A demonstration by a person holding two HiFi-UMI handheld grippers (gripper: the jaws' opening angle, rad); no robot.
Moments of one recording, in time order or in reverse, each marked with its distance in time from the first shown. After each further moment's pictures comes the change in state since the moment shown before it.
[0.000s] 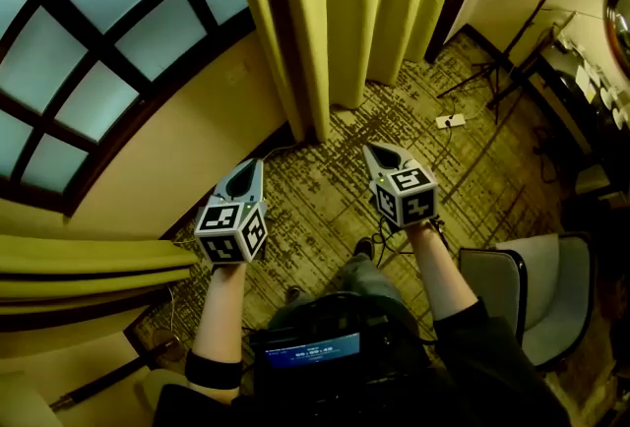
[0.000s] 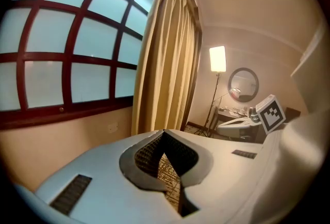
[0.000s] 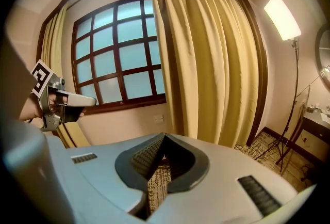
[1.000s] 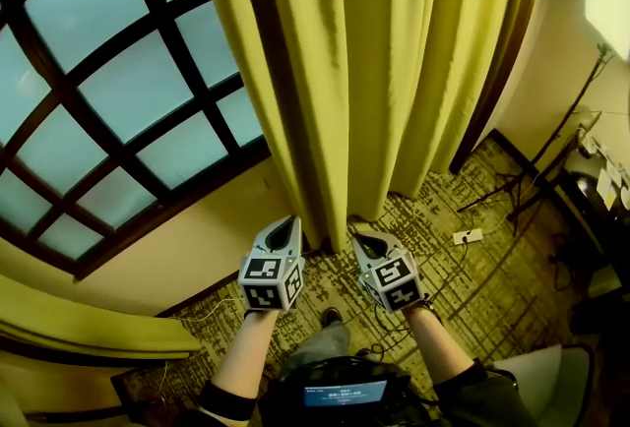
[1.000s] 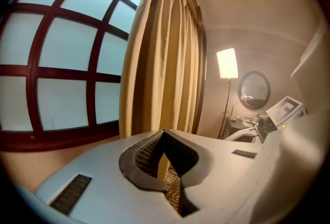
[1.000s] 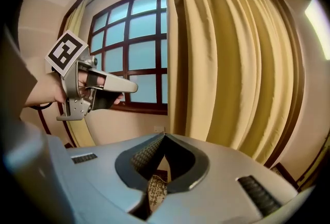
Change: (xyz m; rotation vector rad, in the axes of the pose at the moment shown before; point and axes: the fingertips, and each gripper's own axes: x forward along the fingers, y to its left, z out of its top) left arm 0.171 -0.008 0.132 0.031 -0.112 0.053; right arm 0.105 -0.052 0.110 -0.247 -0.002 0.169
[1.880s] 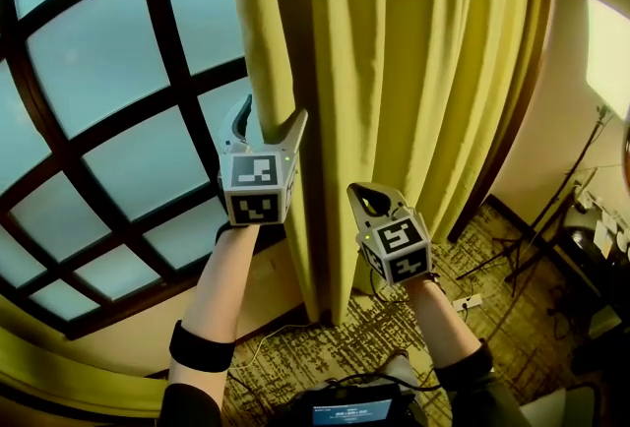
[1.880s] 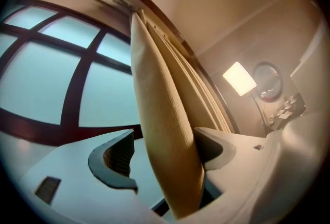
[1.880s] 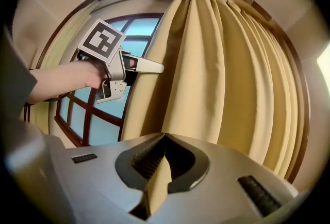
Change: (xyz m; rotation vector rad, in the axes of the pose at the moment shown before) left arm 0.087 0.103 0.389 0.409 -0.538 0.115; right arm 0.081 -0.100 0.303 -0.185 -0.360 -0.170
